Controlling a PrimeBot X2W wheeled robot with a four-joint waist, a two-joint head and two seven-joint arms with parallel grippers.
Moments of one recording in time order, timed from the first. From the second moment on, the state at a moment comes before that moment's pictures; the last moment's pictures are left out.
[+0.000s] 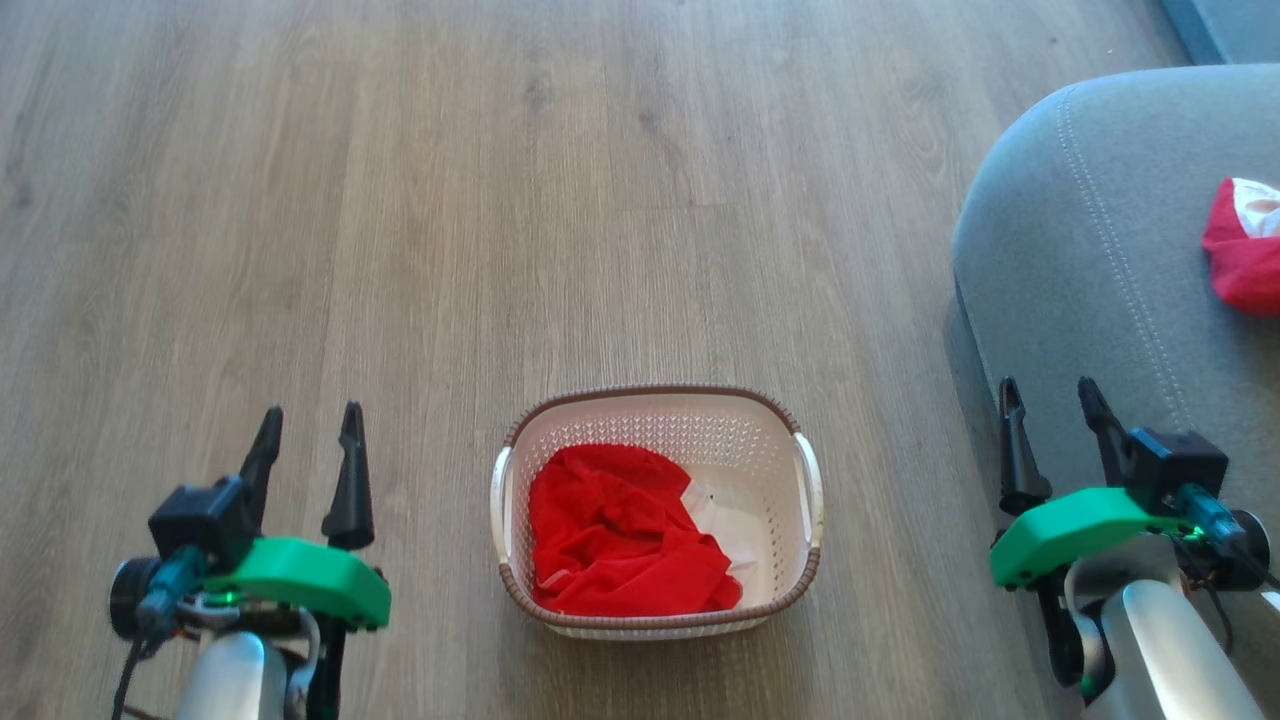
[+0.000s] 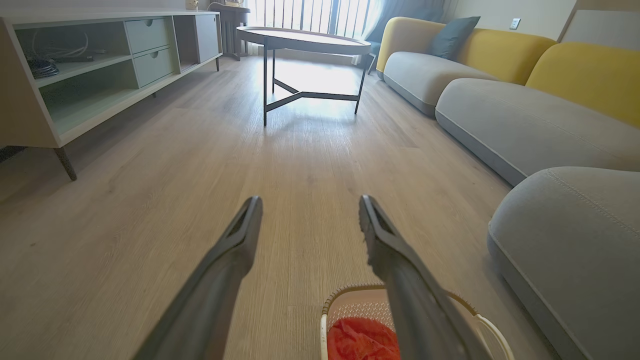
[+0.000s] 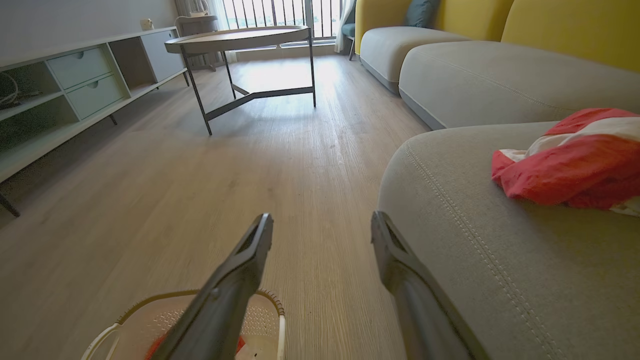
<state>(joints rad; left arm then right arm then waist) -0.10 0.05 0.00 0.30 -0.19 -0.11 -0.26 -0.17 -0.12 0.05 0.36 0.26 0.12 -0.26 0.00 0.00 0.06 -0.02</state>
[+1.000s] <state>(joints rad) -0.04 0.05 -0.04 0.24 -0.19 -0.07 -0.26 -0.13 -0.08 0.04 0.23 0.23 0.12 -0.26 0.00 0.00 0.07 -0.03</state>
